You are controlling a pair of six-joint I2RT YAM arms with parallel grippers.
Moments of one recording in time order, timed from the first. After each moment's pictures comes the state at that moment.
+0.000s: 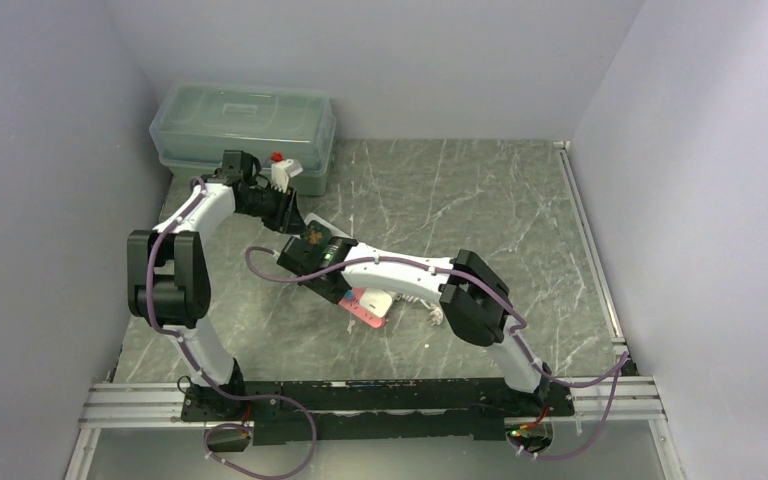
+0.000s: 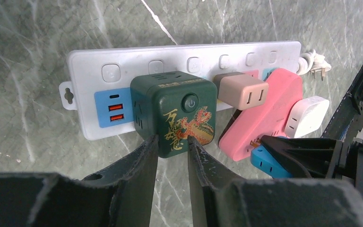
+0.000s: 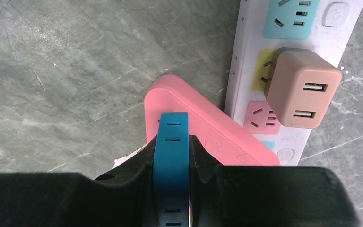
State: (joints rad) left arm -0.04 1.78 1.30 -0.64 0.81 0.34; right arm 1.14 2.15 1.79 -0.87 0.29 0.08
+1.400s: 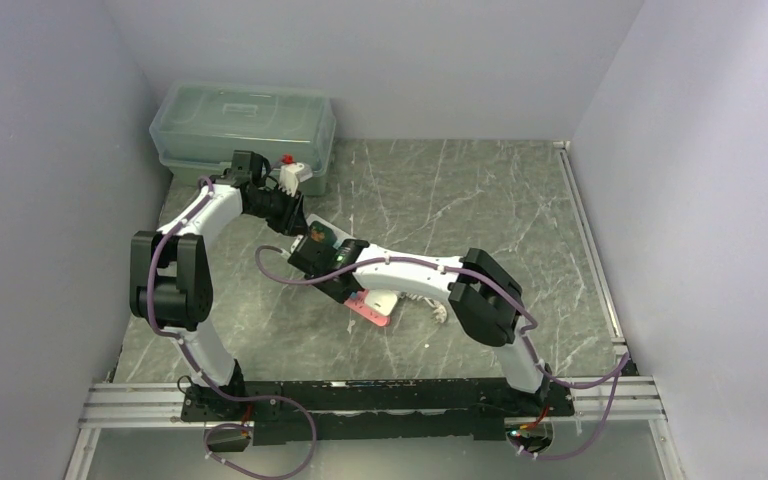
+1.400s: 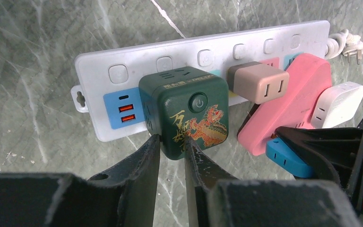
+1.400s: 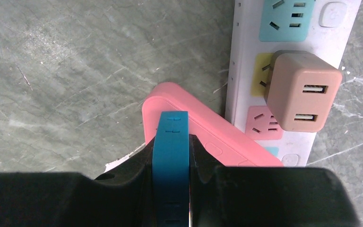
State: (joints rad) left arm -0.10 1.77 1.30 -0.63 0.71 0.39; right arm 1.12 2.08 1.66 -0.75 0.28 0.06
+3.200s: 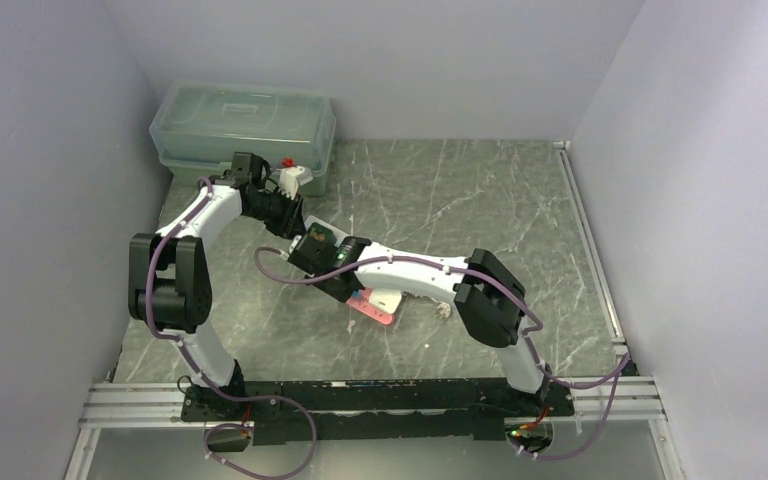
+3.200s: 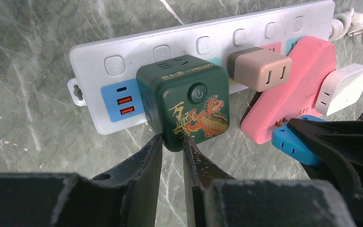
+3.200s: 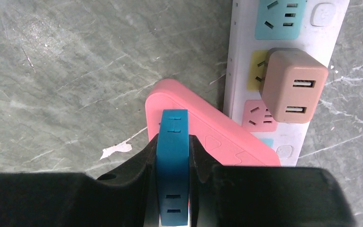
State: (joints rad) left arm -0.10 1.75 1.29 -0.68 0.68 0.40; right arm 1.13 2.06 1.67 -0.79 0.27 0.02
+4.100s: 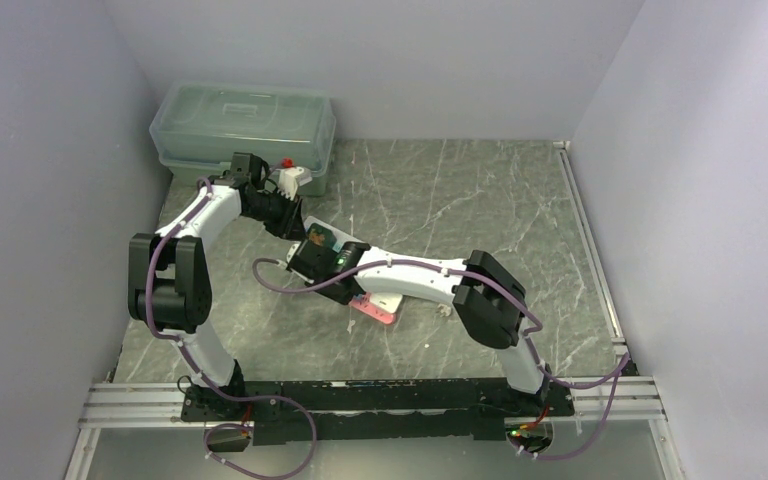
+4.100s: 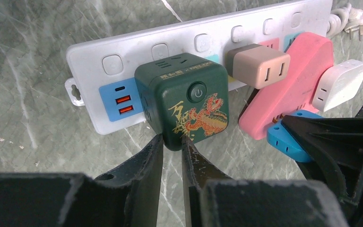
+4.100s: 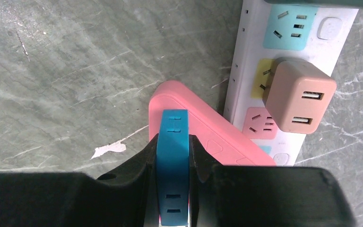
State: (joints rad) left arm -0.10 1.75 1.29 -0.69 0.69 0.40; right arm 1.14 2.05 1.63 -0.75 0.28 -0.08
